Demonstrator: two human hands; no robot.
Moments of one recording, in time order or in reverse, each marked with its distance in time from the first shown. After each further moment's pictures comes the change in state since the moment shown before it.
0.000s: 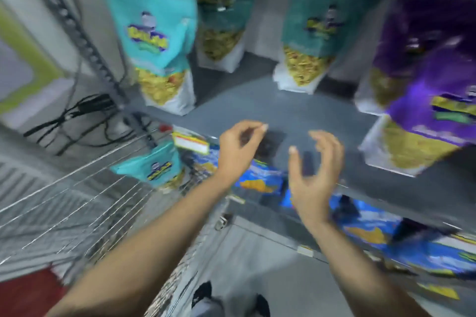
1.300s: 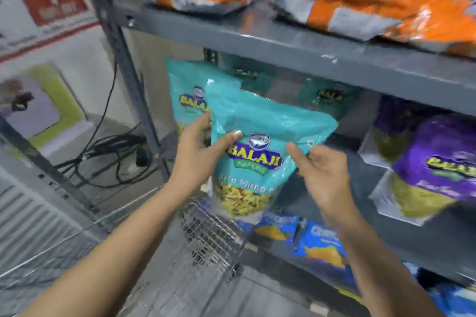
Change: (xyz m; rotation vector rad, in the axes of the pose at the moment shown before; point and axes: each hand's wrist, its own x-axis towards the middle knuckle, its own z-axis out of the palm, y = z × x) left_hand 0.024 0.107 -0.163 -0.196 -0.010 0.161; right_hand 0.073 -0.127 0.035 0.387 -0.370 0.235
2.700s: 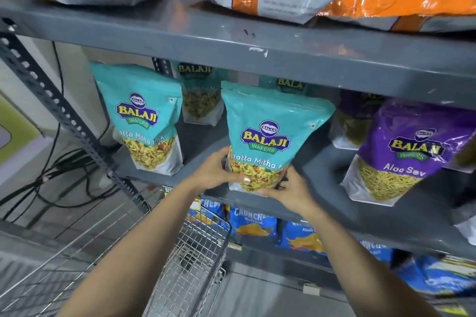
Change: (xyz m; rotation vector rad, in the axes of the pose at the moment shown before) left_hand 0.060 -0.148 0.085 0.198 -0.631 -0.362; right_hand 0.032 0.155 -0.064 -0.329 -0.156 0.459
